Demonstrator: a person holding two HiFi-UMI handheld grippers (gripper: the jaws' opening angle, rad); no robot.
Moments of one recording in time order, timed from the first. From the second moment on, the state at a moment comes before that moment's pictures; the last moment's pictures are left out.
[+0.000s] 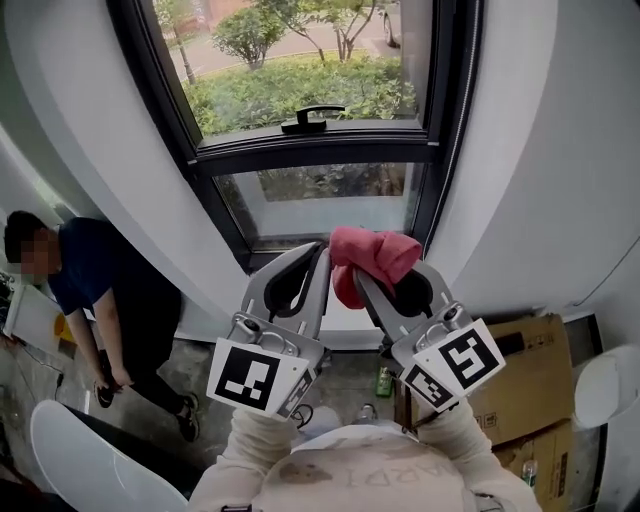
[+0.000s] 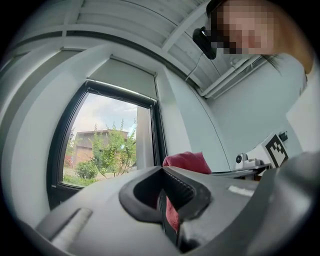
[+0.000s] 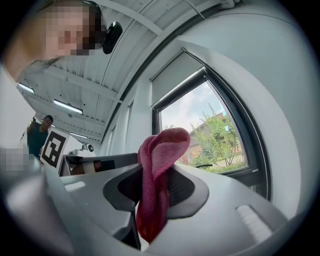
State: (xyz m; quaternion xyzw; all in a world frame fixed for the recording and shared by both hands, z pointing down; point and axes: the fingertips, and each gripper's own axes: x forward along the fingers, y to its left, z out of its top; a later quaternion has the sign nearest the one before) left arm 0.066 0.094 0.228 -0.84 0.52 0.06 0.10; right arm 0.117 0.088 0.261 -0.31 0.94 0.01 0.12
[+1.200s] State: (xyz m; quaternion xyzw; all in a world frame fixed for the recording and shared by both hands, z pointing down) left arm -0.050 -0.136 0.221 -0.87 0.47 0.06 0.12; right arm 0.001 -0.136 0.259 -0.38 0.92 0.01 0.11
